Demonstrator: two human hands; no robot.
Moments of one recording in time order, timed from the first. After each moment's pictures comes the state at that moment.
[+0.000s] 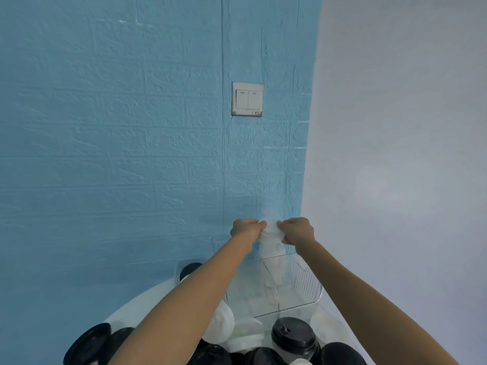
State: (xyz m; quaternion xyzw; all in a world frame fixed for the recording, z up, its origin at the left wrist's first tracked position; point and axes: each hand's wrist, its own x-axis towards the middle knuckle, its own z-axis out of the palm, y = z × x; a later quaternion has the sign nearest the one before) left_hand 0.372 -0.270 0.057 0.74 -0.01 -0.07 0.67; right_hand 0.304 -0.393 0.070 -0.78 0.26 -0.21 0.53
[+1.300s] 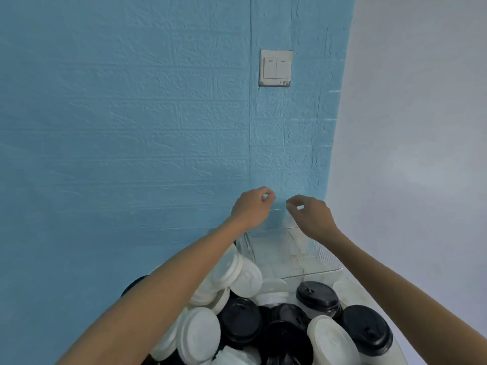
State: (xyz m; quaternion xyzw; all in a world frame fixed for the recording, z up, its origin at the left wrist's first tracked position) left_hand 0.321 -0.184 0.078 0.89 -0.26 0.10 0.36; right_hand 0.248 -0.345 0.065 -0.93 0.07 -0.24 0.27
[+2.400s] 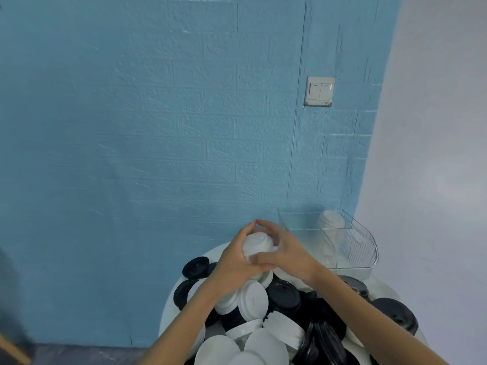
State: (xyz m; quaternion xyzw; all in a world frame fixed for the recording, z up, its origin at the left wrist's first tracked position) left_hand 0.179 -0.004 0.009 0.77 -0.24 0.03 0.59; right_hand 0.161 -0.173 0.044 -0.85 -0.14 -0.05 0.51
